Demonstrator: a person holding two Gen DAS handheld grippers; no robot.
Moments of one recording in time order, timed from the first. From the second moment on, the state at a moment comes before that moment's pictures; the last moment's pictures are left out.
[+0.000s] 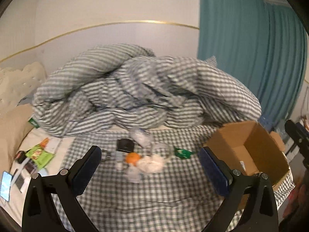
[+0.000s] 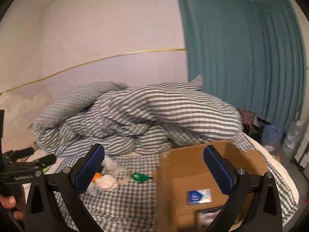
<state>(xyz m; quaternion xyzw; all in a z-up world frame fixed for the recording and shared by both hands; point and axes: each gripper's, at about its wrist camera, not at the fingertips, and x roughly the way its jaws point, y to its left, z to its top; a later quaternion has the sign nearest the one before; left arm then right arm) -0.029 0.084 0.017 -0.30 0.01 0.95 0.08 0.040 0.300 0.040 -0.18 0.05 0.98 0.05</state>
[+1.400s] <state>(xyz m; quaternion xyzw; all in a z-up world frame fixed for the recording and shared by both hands) -0.139 0.042 -0.180 -0.44 -0.01 0.90 0.04 -0.108 0.227 -0.083 -0.32 0.02 0.95 0.00</state>
